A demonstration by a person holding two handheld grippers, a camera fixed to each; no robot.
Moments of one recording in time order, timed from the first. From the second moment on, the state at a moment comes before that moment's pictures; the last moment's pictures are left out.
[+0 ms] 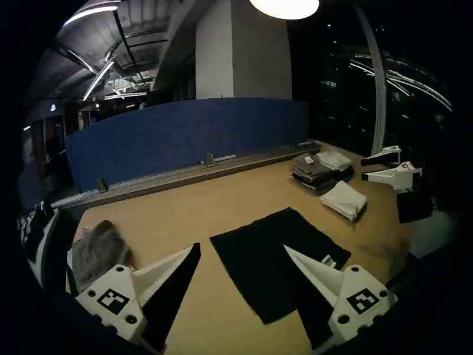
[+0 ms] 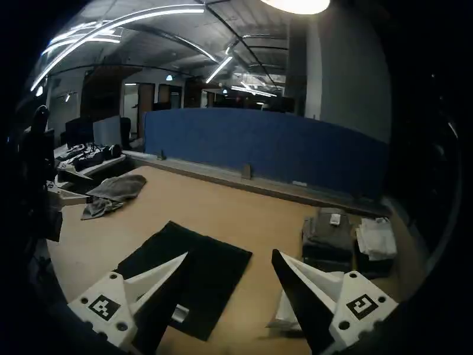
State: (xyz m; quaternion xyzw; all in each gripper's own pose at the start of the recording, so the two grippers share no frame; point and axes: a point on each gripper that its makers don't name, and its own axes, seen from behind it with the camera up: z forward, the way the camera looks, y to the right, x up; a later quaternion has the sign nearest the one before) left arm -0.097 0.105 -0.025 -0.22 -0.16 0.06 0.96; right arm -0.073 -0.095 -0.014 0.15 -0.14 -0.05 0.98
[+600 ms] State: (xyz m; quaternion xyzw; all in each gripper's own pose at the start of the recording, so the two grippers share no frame) left arm -0.175 0.113 -0.036 -0.25 -0.23 0.09 0.94; right arm -0.137 -0.107 -0.020 0.16 -0.19 -0.05 0.97
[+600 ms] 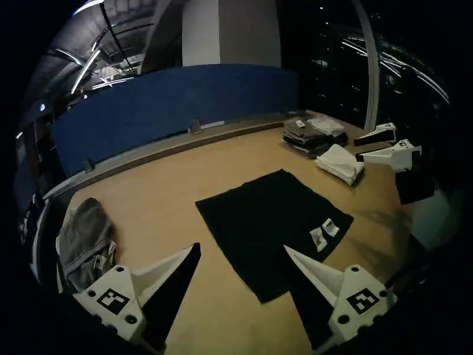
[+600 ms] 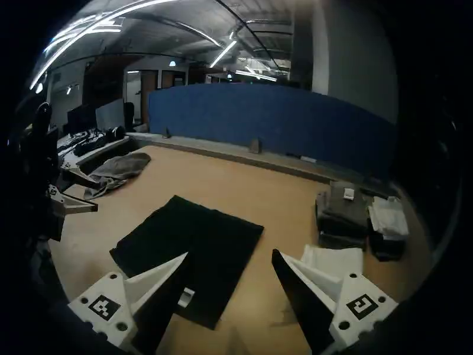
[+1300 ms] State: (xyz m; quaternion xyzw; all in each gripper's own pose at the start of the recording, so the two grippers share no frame) left arm -0.258 0.121 -0.060 -0.28 -0.31 0.12 0.90; right arm -0.231 -0.124 -0.044 0.17 -0.27 -0.06 0.95
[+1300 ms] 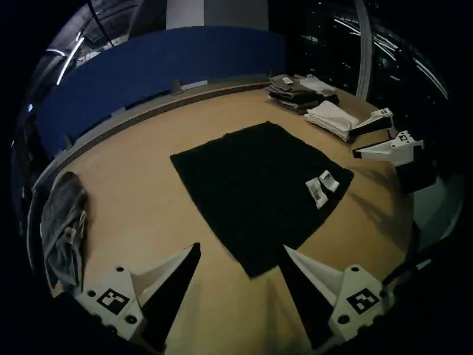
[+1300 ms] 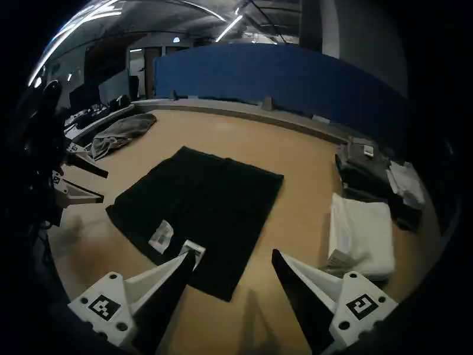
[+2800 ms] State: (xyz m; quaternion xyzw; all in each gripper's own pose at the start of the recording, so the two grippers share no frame) left arm -0.299 0.129 -0.080 -0.28 -0.39 0.14 0.87; right arm -0.294 -0.135 -0.066 0.20 -0.36 -0.09 0.91
